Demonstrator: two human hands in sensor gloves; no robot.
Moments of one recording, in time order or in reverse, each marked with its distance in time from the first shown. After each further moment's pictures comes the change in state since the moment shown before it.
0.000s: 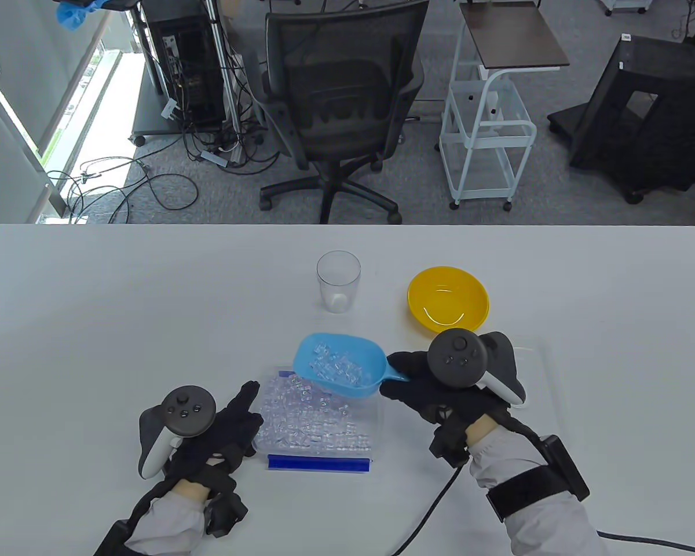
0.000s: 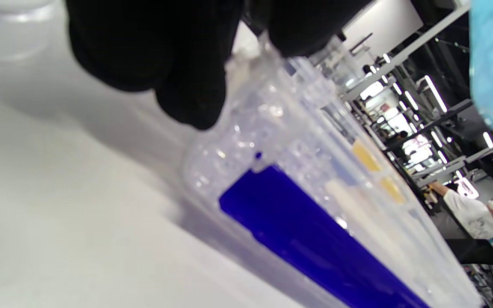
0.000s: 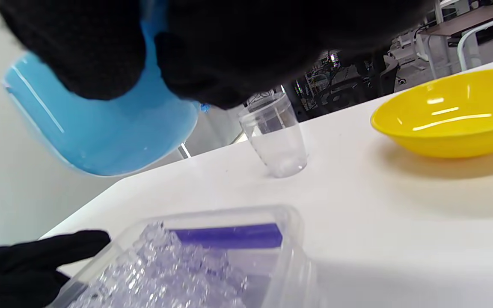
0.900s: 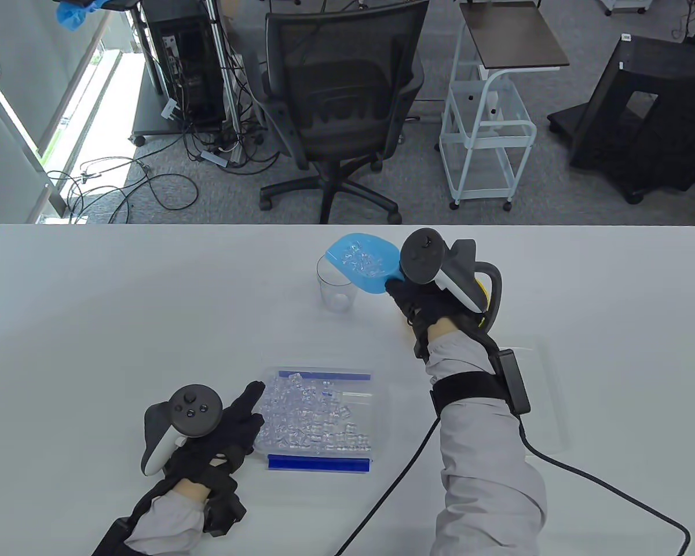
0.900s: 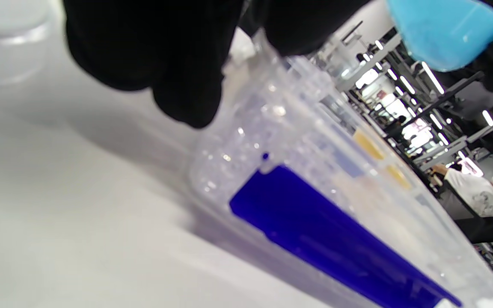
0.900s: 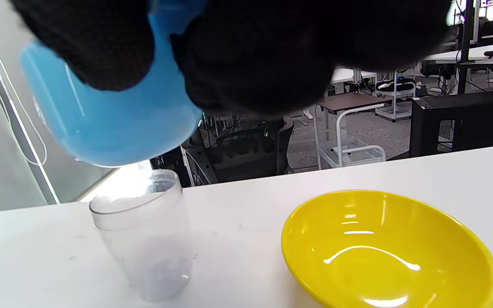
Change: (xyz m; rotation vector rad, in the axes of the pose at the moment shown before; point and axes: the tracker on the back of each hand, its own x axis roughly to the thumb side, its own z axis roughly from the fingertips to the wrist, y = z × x) left_hand 0.006 0.000 -0.001 -0.006 -0.018 -0.081; right_hand 0.001 -0.040 -0.106 -0.092 0.326 0.313
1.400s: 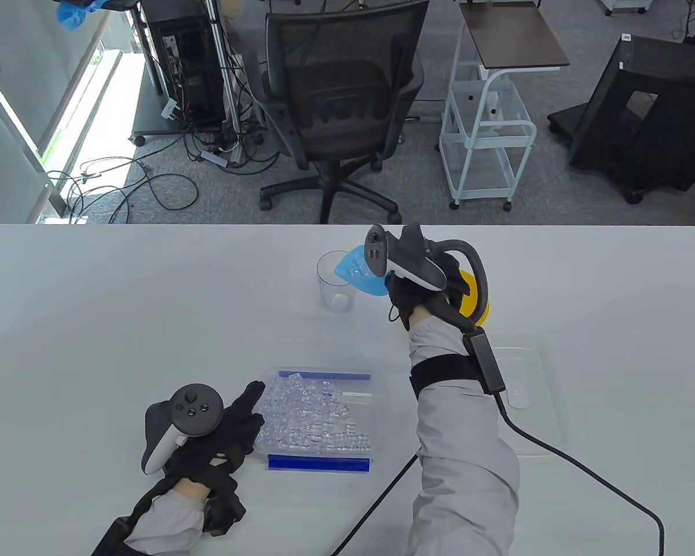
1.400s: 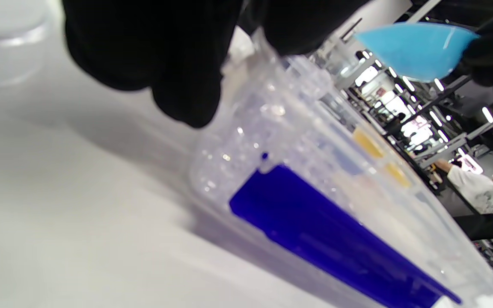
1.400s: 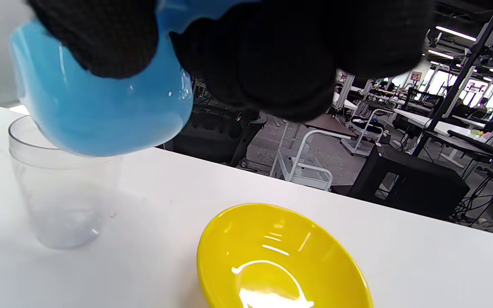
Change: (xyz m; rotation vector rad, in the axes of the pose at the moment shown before) left_hand 0.001 0.000 -0.001 -0.007 -0.003 -0.007; right_hand 0.035 0.002 -0.019 0.074 0.005 0.422
